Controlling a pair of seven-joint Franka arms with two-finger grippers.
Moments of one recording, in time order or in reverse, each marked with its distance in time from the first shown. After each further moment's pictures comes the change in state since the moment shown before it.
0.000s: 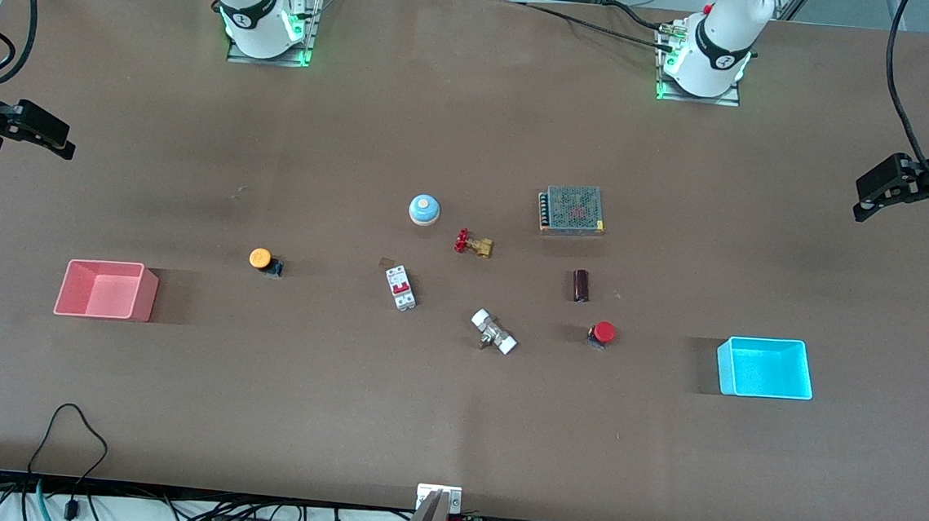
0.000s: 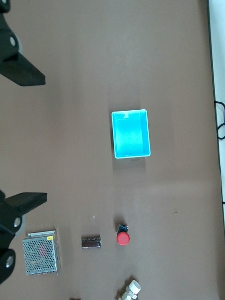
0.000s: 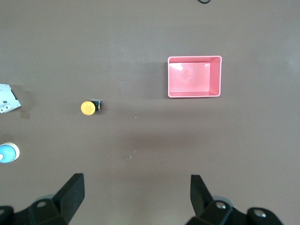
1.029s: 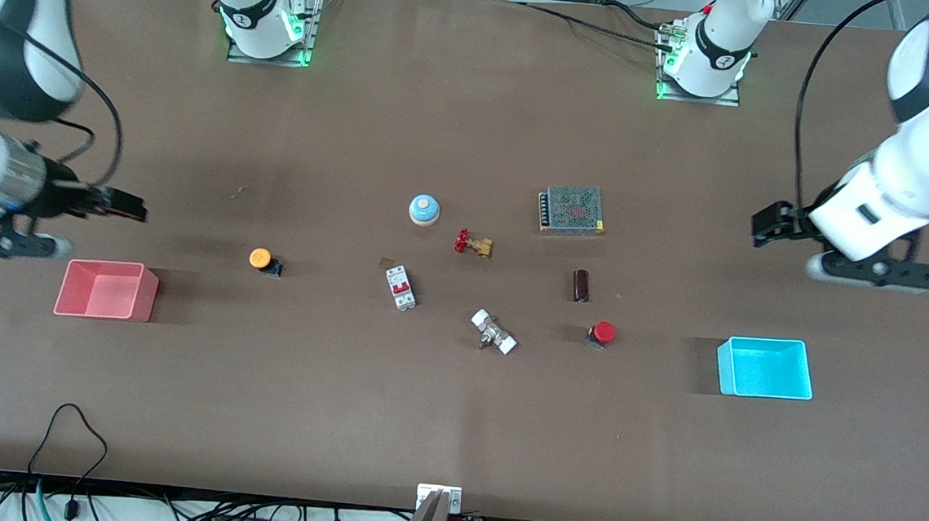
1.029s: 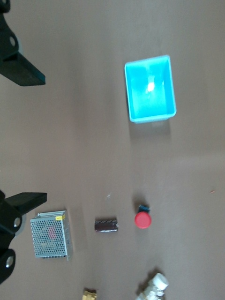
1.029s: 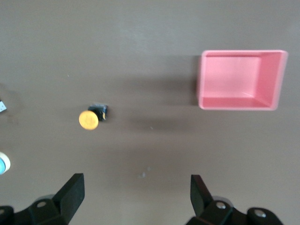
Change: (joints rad) left arm -0.030 0.185 -0.124 0.000 0.000 -0.003 -0.119; right arm 0.031 0.237 0.016 -0.084 0.069 0.206 0.000
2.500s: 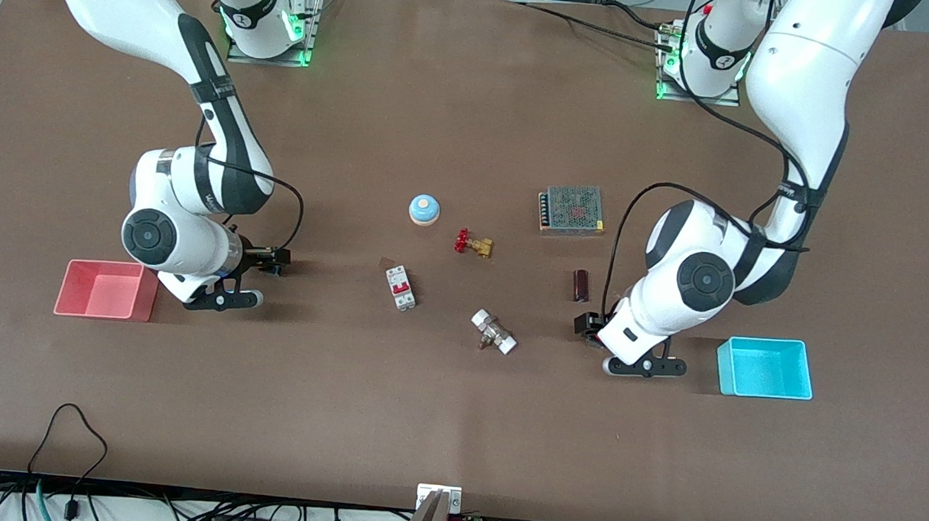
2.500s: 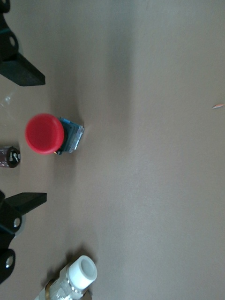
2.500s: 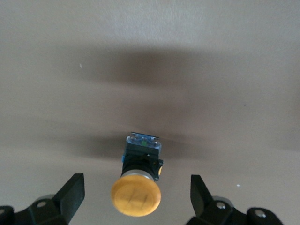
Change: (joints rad) left arm -0.185 0.523 -0.019 0.054 -0.006 0.559 -0.343; right arm 0.195 0.269 -0.001 -0.137 0.012 0.325 0.079
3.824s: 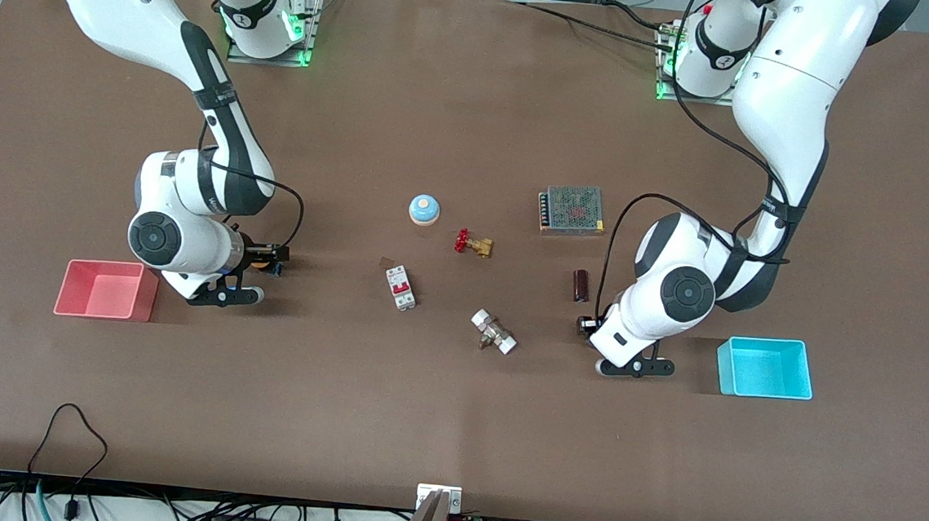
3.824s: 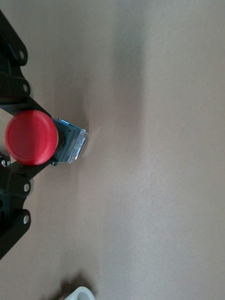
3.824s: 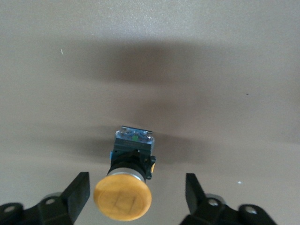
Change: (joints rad) left arm -0.001 0.043 0.012 0.004 0.001 0.007 -0.005; right arm -0.003 0.003 -0.004 -0.029 0.001 0.015 0.002
